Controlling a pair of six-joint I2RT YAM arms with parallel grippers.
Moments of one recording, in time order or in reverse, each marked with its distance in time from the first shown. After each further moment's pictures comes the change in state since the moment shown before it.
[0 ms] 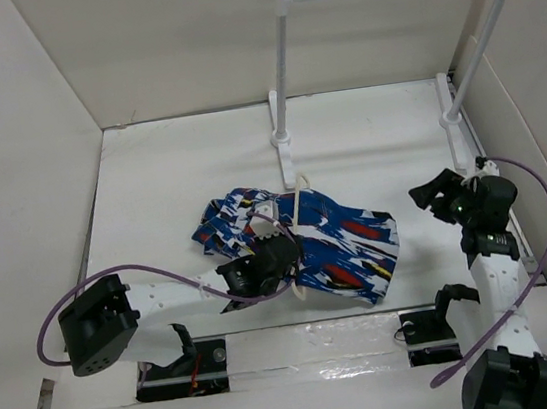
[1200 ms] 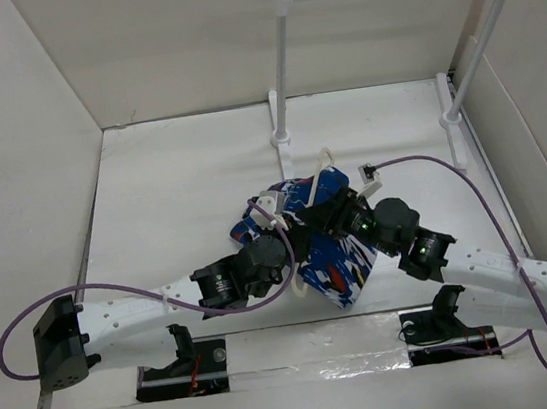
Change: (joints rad) left arm -0.097 -0.210 0.122 -0.069 0.041 0.240; right arm 1.267 0.243 0.103 0.552 0.618 0.548
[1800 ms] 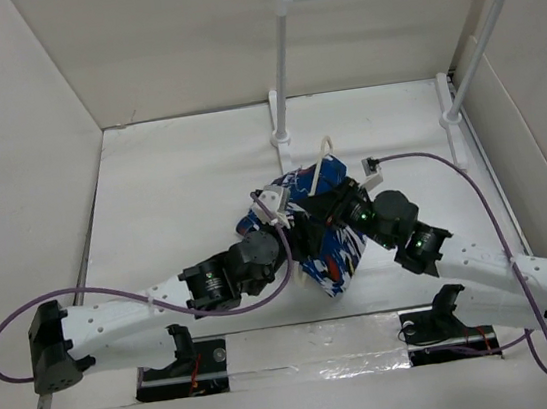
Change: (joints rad) left arm -0.006 -0.027 0.079 -0.087 0.044 0.128; right arm -0.012 0.070 0.009 0.084 0.023 0.093
